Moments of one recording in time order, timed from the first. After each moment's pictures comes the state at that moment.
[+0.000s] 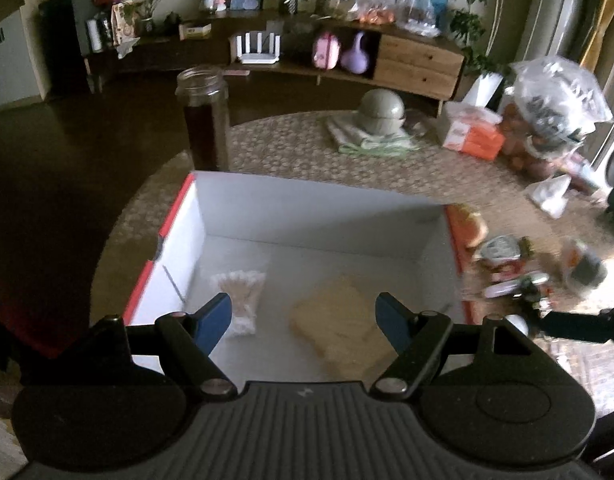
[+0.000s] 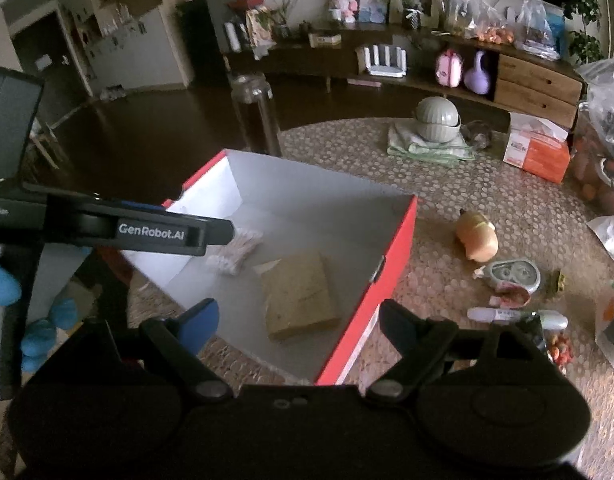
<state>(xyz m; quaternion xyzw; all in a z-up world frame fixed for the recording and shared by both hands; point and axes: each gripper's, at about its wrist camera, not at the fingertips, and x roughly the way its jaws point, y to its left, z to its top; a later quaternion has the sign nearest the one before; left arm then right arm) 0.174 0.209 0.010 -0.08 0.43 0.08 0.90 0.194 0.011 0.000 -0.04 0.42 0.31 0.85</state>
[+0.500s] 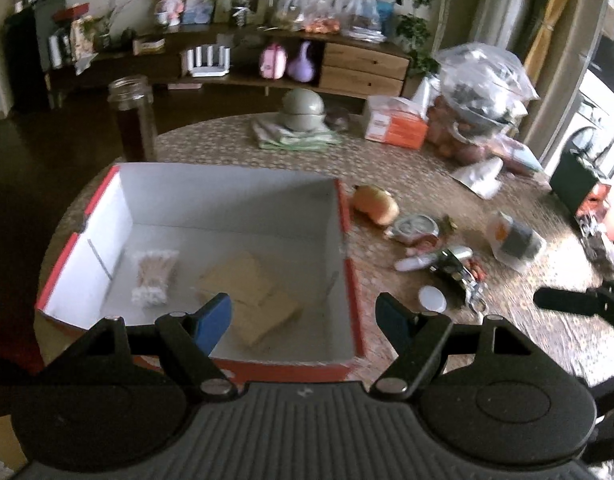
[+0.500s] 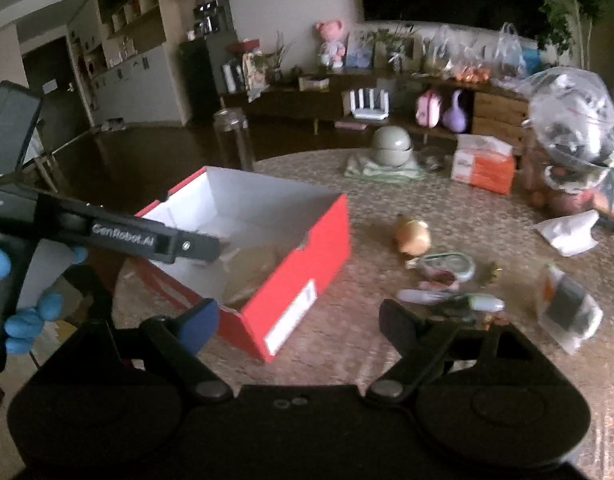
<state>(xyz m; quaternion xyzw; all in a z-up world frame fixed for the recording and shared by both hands) 0.136 0.126 0.009 -0.07 0.40 0.02 0.91 0.143 -0.092 0.000 -0.04 0.34 0.30 0.89</state>
